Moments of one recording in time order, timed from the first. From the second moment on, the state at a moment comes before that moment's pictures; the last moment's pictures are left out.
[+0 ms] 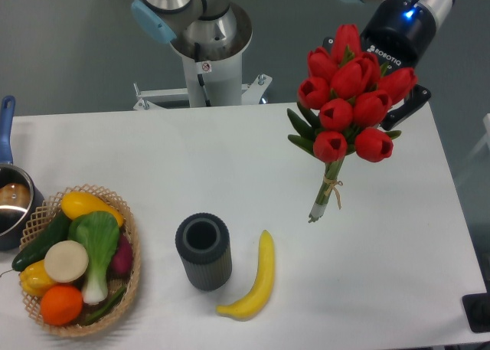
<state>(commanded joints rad) 2.87 -1.77 -1.52 -0.82 0.20 0.87</state>
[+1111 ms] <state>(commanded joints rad) 2.85 -1.76 -1.51 -0.83 0.32 0.86</state>
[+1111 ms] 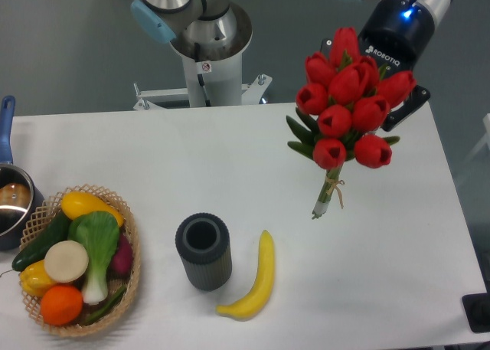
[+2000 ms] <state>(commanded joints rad) 2.78 -1.69 -1.55 -0.95 1.02 0.87</state>
